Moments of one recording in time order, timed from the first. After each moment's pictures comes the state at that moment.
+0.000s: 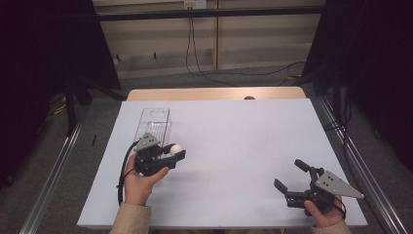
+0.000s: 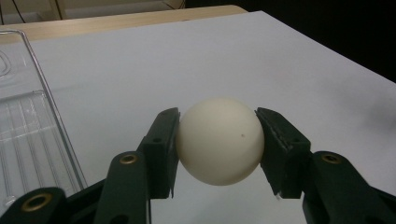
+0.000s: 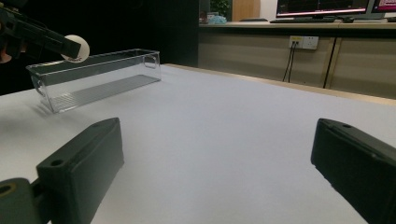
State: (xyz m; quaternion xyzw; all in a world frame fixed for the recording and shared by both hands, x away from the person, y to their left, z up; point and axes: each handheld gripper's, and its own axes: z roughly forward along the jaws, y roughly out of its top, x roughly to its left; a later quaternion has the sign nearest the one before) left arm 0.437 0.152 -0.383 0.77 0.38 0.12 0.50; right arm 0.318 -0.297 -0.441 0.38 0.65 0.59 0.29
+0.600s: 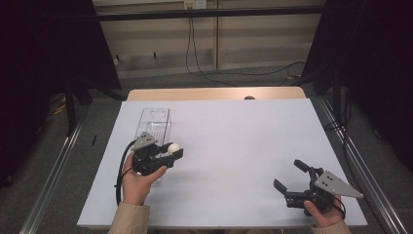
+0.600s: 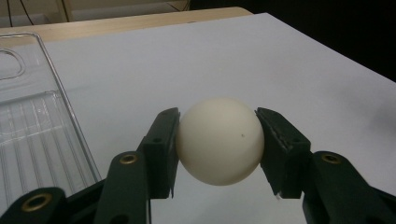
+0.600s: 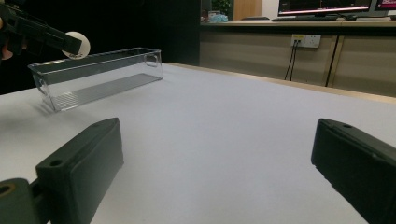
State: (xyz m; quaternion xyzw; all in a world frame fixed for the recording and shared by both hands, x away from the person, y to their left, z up) left arm 0.438 0.157 -0.381 0.77 0.38 0.12 0.50; right arm 0.319 -0.297 -0.441 0.38 0.66 0.59 0.29
